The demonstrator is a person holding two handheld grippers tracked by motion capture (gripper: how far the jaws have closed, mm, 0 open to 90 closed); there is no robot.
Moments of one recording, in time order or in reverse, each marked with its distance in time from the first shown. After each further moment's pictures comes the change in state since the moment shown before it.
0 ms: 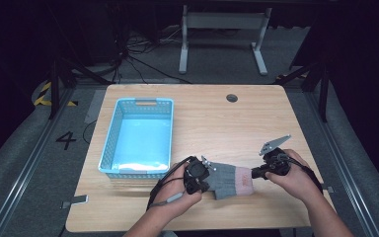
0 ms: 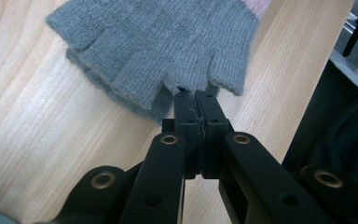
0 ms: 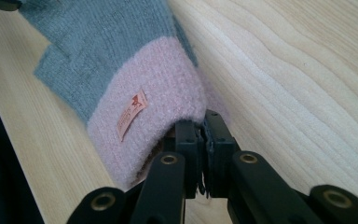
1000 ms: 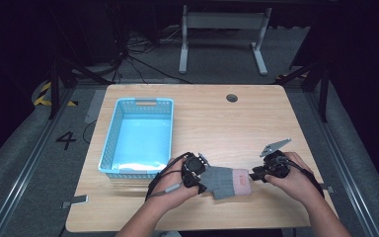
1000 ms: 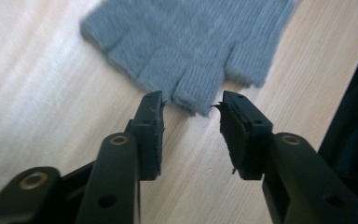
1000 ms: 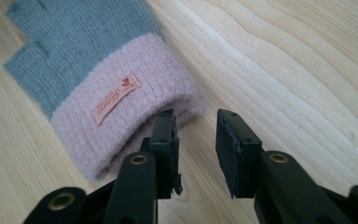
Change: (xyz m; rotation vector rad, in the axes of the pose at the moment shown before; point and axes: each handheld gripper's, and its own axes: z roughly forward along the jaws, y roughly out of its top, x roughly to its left) left arm 0.024 0.002 0.007 0.038 -0.023 -0.020; right arm -0.006 -0.013 0.008 0.000 -0.082 0.038
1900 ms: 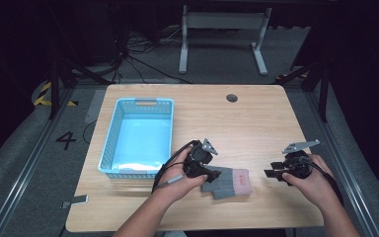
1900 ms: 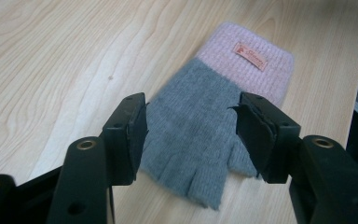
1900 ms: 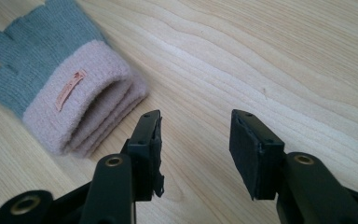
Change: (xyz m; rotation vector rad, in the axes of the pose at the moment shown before) left arm -0.002 0.028 -0.003 -0.241 0.030 0.088; right arm -0.020 -0.032 -0.033 -0.117 -0.091 0.161
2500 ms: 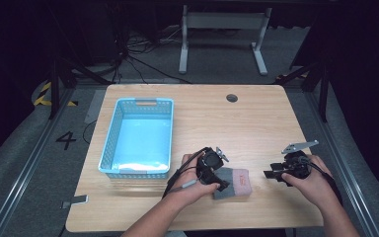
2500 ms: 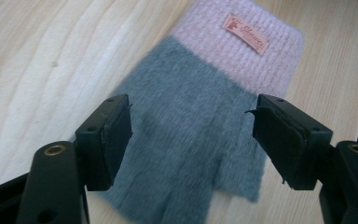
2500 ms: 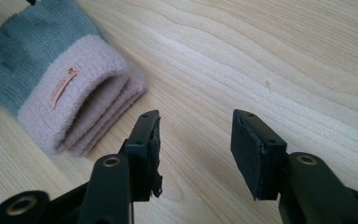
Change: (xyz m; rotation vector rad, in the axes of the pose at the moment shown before) left arm -0.008 0.004 0.044 0.094 -0.061 -0.012; right arm -0.003 -0.003 0.007 0.011 0.017 0.016
